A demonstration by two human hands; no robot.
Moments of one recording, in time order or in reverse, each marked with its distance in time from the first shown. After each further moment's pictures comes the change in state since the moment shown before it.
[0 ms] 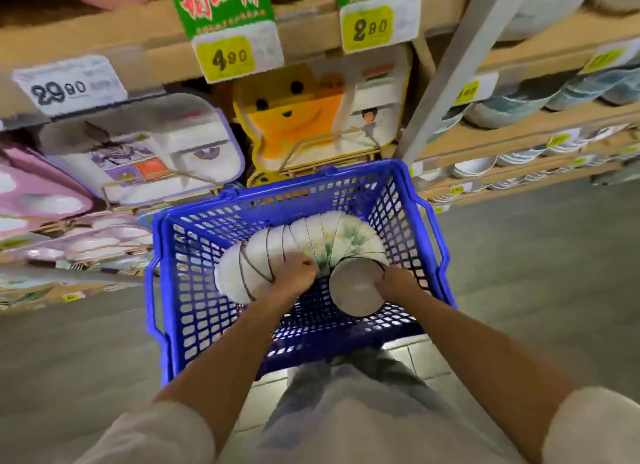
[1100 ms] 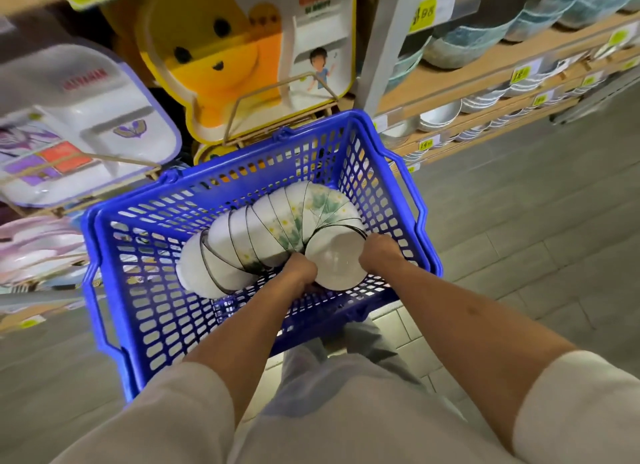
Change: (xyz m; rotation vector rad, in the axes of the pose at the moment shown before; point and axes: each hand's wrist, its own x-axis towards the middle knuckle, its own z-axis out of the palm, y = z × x) left_hand 0.045 -0.028 0.077 0.022 -0.152 -0.214; right_hand 0.022 0.013 0.026 -0.472 0.058 0.027
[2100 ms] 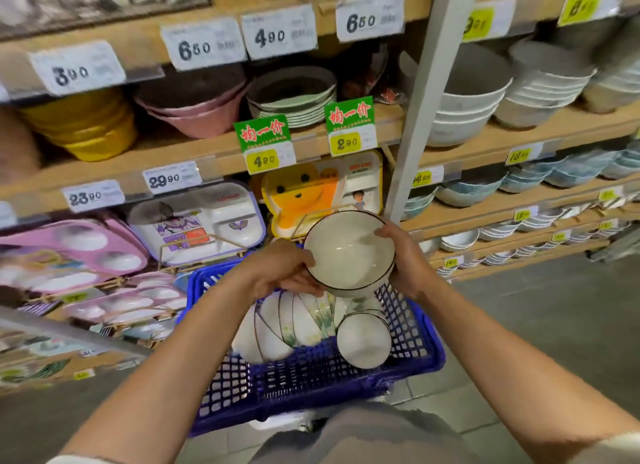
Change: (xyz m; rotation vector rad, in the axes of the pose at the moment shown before) left_hand -0.251 0.095 -0.148 -0.333 -0.073 0.395; right_hand -0.147 0.002 -0.188 1.812 0.000 -0.604
